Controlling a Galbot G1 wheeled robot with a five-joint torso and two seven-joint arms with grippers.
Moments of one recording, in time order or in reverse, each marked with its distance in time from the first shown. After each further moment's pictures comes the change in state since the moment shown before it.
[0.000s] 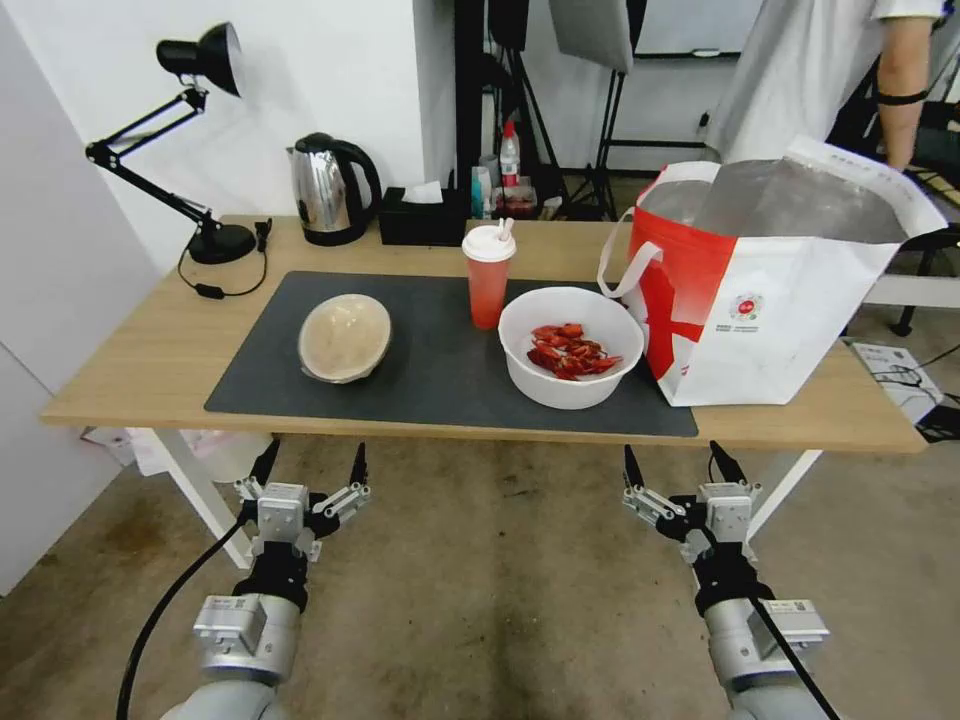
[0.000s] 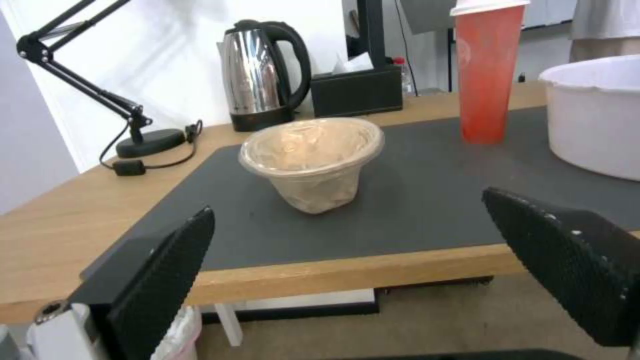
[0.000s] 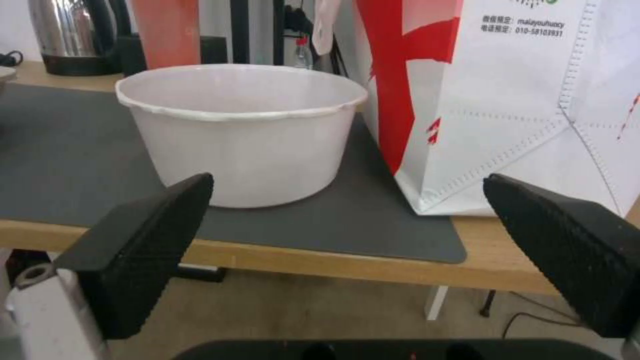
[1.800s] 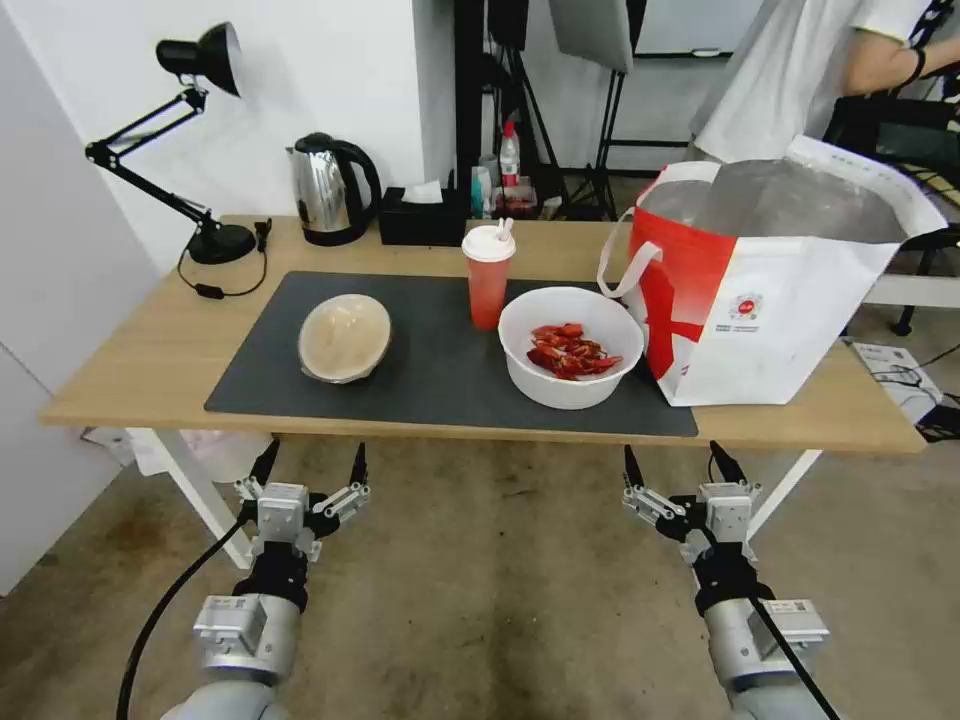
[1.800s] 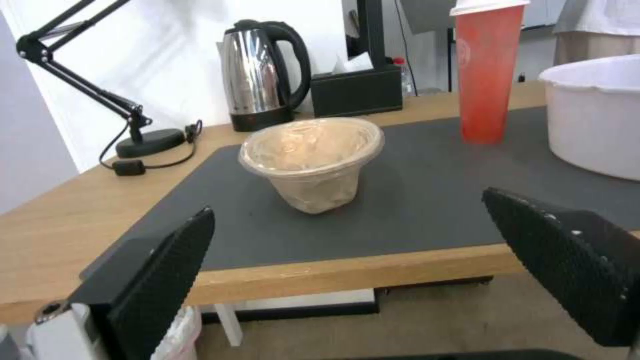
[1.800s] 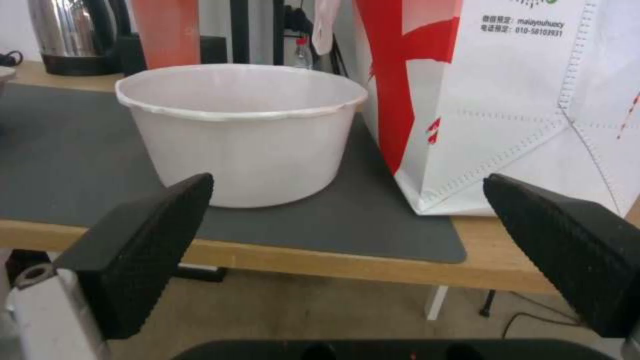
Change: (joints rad) left arm 0.000 0.000 0.000 0.000 0.000 0.000 0.000; right arm 0.000 0.000 0.000 0.000 0.000 0.000 0.000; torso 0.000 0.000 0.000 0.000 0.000
